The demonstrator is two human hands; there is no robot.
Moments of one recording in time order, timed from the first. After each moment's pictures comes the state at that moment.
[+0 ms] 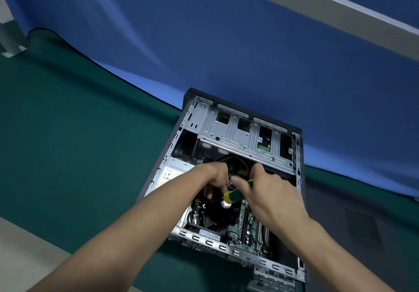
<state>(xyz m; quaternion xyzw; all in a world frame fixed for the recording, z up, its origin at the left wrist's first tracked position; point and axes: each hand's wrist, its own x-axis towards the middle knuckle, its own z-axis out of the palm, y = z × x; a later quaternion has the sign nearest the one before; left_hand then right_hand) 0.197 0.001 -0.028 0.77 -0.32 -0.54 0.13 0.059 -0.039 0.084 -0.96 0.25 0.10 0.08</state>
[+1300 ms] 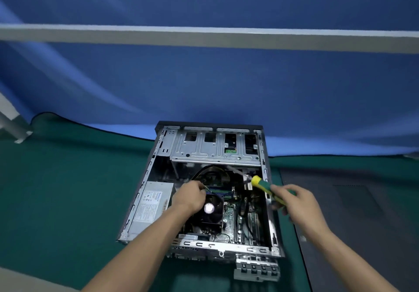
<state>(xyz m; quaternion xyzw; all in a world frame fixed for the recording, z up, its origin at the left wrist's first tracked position) 0.133 0.022 -0.007 0.92 -0.24 -0.27 0.16 -0.064 -0.121 0.065 -0.70 0.46 -0.10 0.53</state>
